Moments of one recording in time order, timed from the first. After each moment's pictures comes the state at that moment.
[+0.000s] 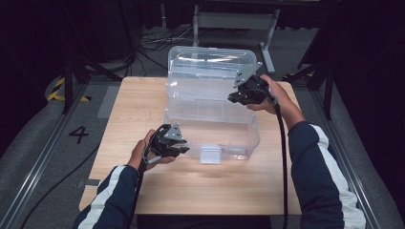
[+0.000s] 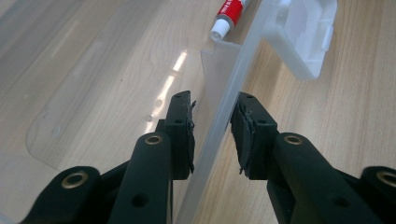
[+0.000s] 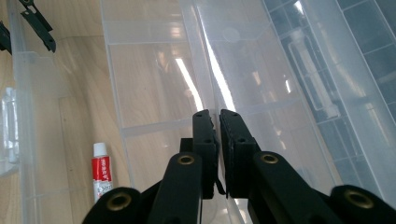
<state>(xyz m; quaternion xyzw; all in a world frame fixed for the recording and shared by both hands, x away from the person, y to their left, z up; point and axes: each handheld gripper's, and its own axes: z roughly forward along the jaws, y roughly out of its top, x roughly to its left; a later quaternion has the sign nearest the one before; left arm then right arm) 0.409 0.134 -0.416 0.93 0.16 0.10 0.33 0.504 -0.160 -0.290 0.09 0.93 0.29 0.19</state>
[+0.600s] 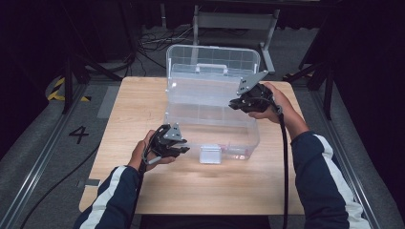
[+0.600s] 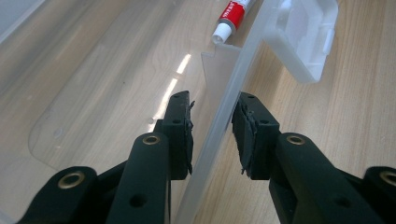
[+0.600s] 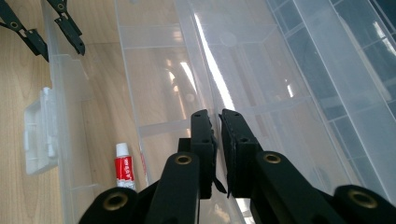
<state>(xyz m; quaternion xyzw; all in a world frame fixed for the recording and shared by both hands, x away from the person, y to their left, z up) 0.407 0.134 -0.417 0.92 0.16 0.11 0.33 0.481 -0.167 -0.297 0.10 0.93 0.31 0.19</state>
